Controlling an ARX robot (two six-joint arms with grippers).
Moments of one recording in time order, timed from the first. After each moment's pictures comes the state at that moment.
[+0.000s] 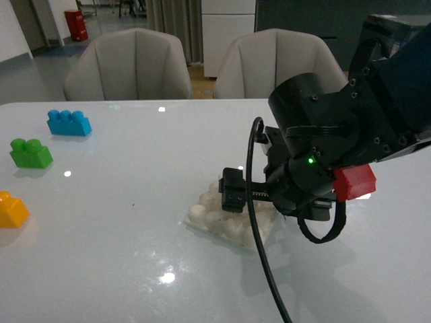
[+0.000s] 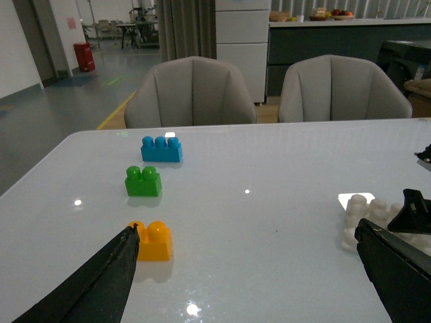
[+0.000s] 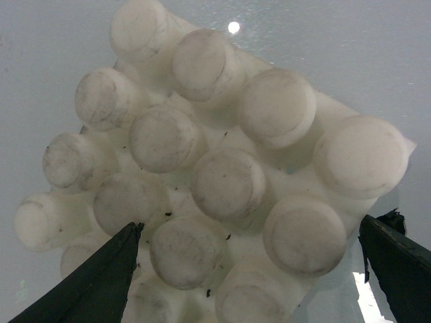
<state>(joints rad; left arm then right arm) 0.00 0.01 0.01 0.00 0.00 0.00 0.38 2.29 1.40 -0.07 -0.10 0.37</state>
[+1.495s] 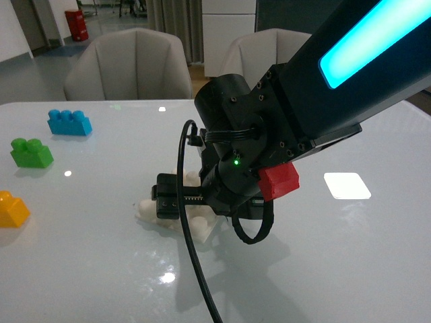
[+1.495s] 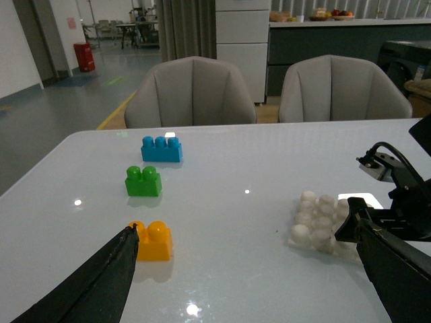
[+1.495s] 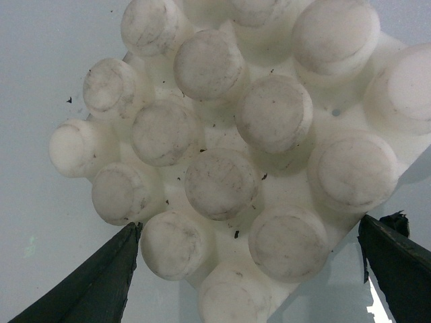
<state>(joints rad) 0.00 0.01 0.01 0.00 0.00 0.00 0.52 2.39 1.58 -0.14 -0.14 0.37</state>
